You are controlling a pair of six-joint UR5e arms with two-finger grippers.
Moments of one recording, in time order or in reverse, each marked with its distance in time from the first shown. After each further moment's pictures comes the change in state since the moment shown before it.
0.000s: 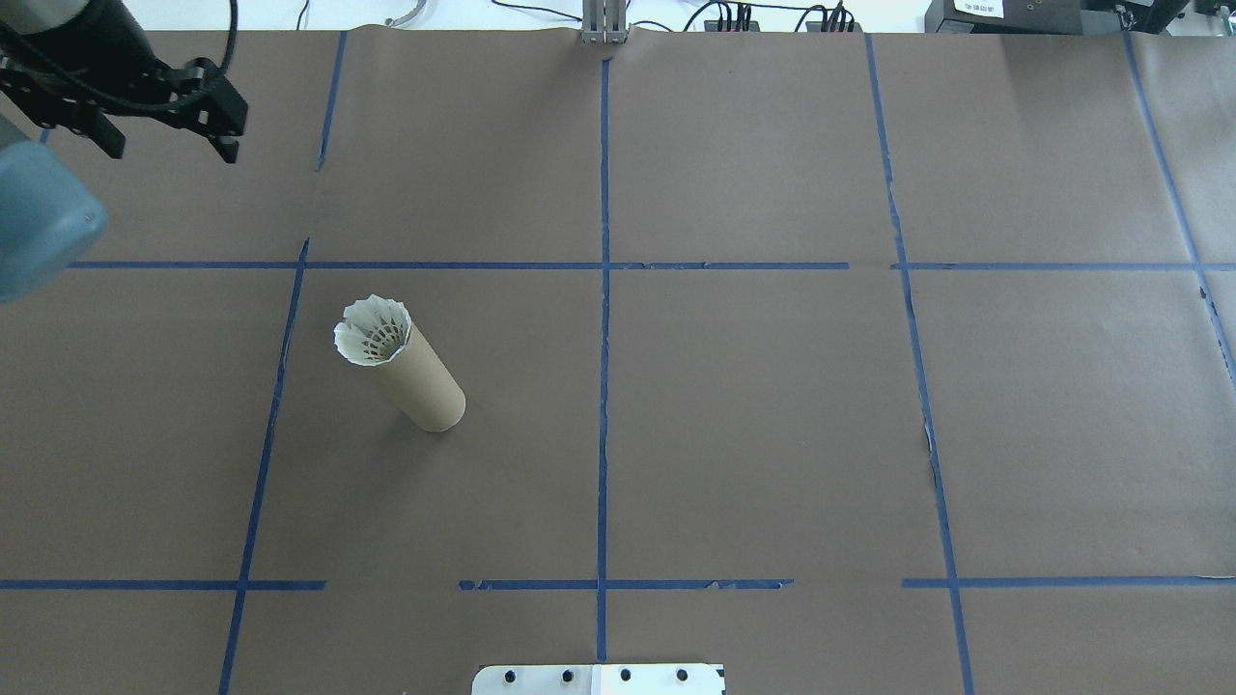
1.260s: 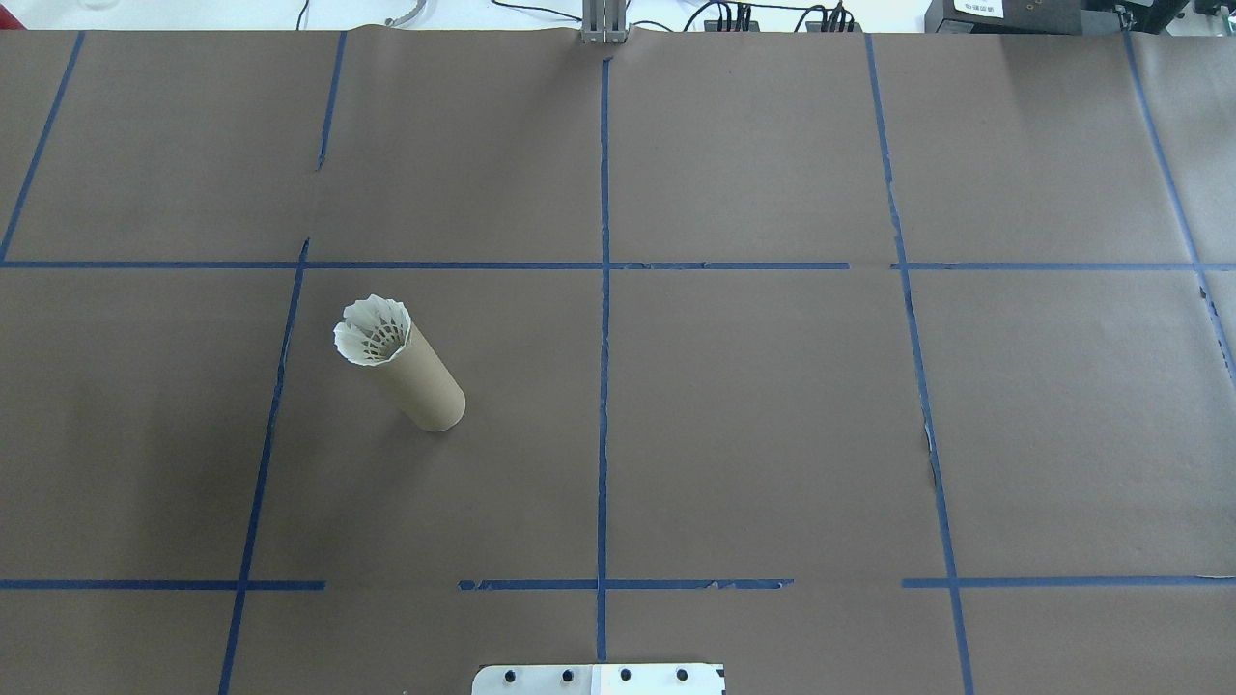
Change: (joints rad) left arm -0.388 0.507 0.386 -0.570 -0.237 0.557; right arm 0.000 0.000 0.001 0.000 0.000 0.000
